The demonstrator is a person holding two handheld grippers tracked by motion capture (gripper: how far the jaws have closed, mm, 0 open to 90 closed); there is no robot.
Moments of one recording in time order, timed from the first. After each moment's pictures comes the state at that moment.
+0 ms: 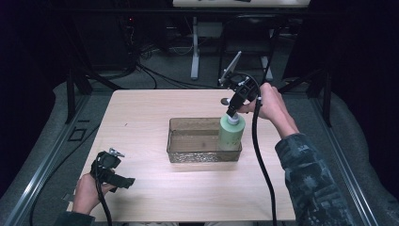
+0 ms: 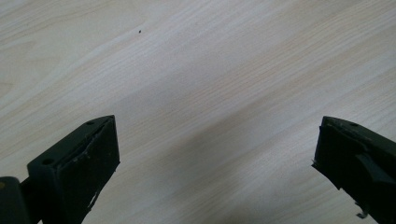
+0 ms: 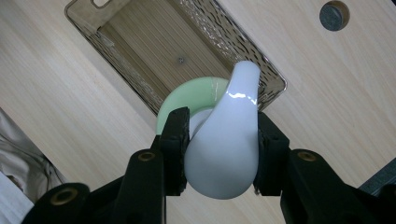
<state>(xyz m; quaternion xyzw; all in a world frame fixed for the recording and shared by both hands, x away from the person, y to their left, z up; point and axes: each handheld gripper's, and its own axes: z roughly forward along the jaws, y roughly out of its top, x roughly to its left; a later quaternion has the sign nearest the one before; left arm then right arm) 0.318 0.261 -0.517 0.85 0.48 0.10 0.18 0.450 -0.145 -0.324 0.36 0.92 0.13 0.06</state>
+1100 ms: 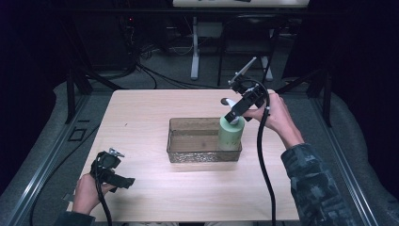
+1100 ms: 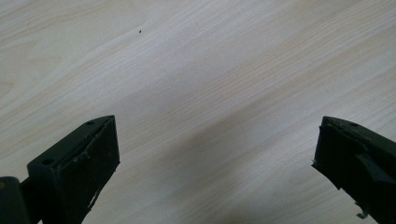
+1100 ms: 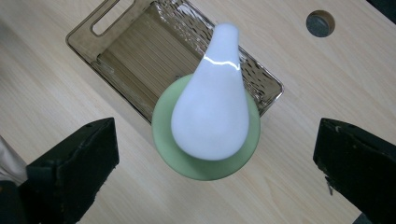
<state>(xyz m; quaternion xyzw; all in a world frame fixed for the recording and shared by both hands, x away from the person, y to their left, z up) 0.317 0.261 -0.517 0.85 0.48 0.10 0.18 0.431 -0.168 -0.333 0.40 0.89 0.20 0.08</state>
